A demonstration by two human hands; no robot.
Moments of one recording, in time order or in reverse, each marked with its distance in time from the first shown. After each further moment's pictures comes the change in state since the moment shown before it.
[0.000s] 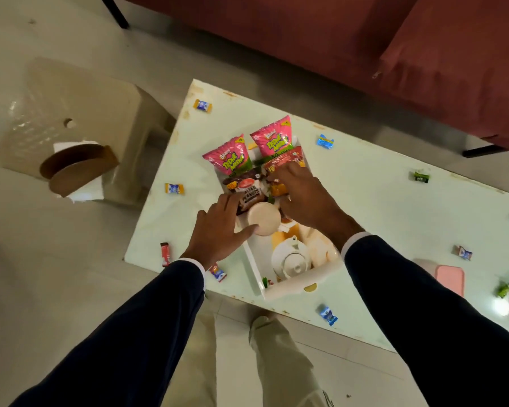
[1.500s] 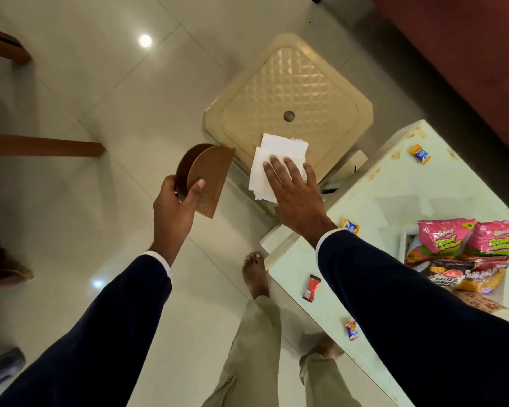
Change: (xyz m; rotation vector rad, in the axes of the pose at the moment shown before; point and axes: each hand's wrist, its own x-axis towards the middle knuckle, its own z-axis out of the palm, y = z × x) left_hand -0.110 -0.410 -0.122 -0.819 0.620 -0.837; right_hand 0.227 -0.307 0.240 -0.740 -0.178 -0.479
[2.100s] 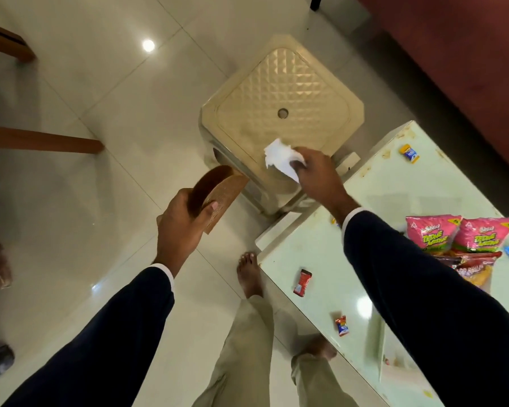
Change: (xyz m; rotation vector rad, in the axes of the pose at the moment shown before) left_hand -0.048 -0.009 0.010 0.193 -0.078 0.131; right_hand -0.003 0.052 -0.042 0.996 0.100 0.335
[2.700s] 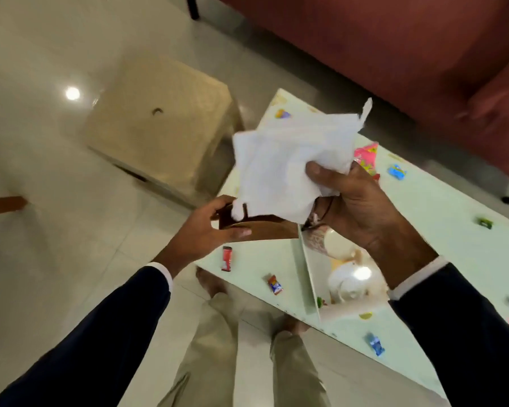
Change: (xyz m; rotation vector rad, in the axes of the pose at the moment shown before) left_hand -0.099 0.151 0.126 -0.150 -0.707 0.290; right_hand -0.245 0.059 -0.183 1.386 0.017 0.076
